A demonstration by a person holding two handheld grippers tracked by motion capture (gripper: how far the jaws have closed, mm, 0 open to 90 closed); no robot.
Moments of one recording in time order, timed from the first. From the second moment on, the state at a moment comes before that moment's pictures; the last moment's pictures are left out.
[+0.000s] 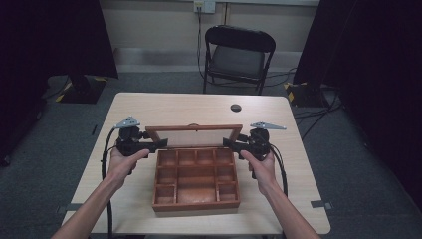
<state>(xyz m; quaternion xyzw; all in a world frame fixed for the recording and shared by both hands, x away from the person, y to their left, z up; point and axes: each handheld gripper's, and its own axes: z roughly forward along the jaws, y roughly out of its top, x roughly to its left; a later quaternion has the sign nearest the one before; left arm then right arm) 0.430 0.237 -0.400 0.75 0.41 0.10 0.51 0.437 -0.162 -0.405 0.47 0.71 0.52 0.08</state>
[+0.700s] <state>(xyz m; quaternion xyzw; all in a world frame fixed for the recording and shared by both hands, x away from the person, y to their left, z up) 0.413 0.224 -0.410 0.78 0.39 0.08 0.49 0.409 -0.173 -0.410 0.46 0.73 0.50 0.07</state>
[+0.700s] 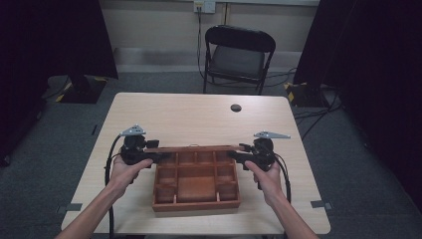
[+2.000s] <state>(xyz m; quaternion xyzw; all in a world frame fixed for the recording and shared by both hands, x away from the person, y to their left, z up) 0.400 0.237 -0.414 0.78 0.40 0.10 0.48 0.422 -0.183 -0.357 0.42 0.74 0.52 0.06</state>
